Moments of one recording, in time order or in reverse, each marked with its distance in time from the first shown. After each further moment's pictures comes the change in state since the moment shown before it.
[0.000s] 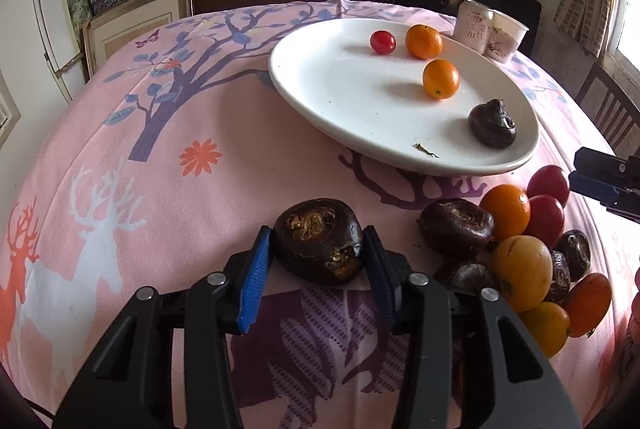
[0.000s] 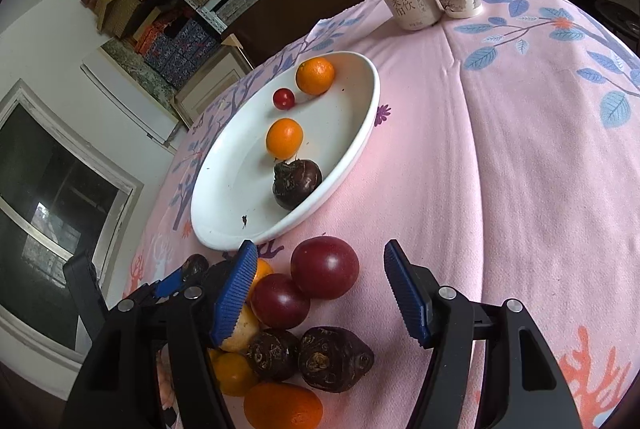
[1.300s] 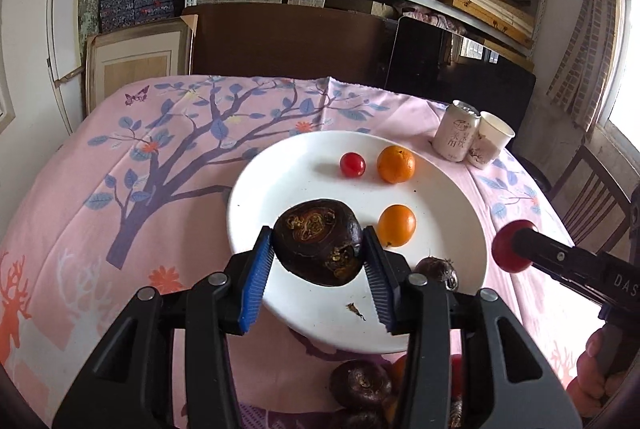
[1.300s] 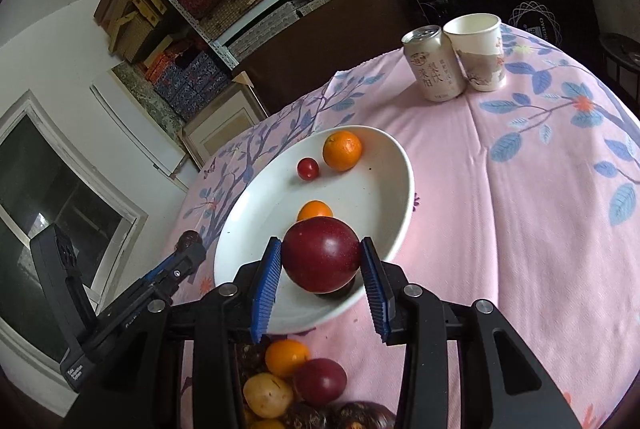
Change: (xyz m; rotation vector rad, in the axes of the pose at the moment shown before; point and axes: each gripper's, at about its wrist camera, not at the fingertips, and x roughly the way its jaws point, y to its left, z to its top) left arm -0.017 -0.019 0.085 -0.128 -0.168 -0.076; right arm -0.005 0.031 0.053 -0.037 -0.140 0.004
